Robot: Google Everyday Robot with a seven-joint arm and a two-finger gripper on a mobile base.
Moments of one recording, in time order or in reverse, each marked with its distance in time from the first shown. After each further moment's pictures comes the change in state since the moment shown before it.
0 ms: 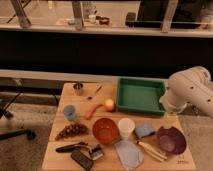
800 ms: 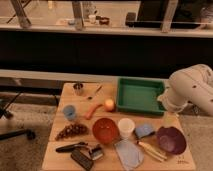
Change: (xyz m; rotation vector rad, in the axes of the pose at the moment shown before) arm -0.017 0.003 -0.023 0.030 -0.022 -0.109
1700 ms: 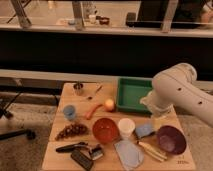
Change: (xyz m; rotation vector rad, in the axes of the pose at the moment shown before) arm -0.083 0.019 -0.021 -0.001 -0.038 -0.260
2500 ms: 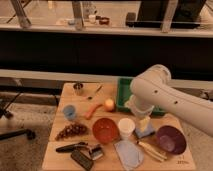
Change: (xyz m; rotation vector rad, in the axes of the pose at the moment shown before) arm -0.067 -0.016 0.018 -0.036 -0.001 -0.143
